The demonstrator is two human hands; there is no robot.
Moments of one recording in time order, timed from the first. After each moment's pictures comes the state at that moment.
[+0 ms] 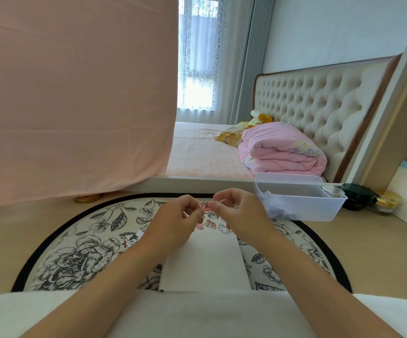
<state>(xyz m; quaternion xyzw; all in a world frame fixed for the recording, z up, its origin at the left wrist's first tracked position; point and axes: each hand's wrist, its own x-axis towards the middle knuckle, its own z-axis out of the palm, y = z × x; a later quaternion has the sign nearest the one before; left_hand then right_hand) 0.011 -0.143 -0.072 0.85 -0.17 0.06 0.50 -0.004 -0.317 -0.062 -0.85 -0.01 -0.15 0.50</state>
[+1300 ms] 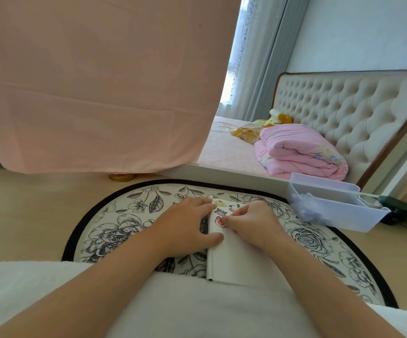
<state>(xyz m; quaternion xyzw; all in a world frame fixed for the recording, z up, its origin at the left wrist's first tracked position) 0.027 -0.070 -0.106 0.93 -0.29 0.05 0.23 0.014 -0.259 -0.083 -0.93 0.10 -0.04 0.36</state>
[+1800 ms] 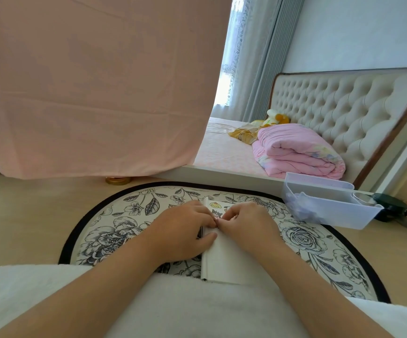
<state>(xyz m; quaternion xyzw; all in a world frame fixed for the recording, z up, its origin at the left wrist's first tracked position) 0.019 -0.071 -0.101 0.89 -0.38 0.15 0.19 -0.001 -0.252 -0.079 -0.97 0.07 -0.11 0.21</state>
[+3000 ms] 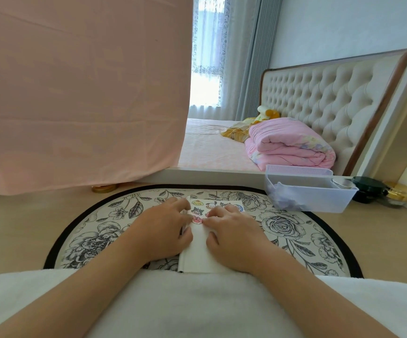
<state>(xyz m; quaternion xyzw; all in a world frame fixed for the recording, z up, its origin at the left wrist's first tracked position) 0.012 -0.079 -0.098 0.92 -0.36 0.18 0.06 -0.036 -0.273 -0.089 -0.98 -0.16 -0.08 0.01</state>
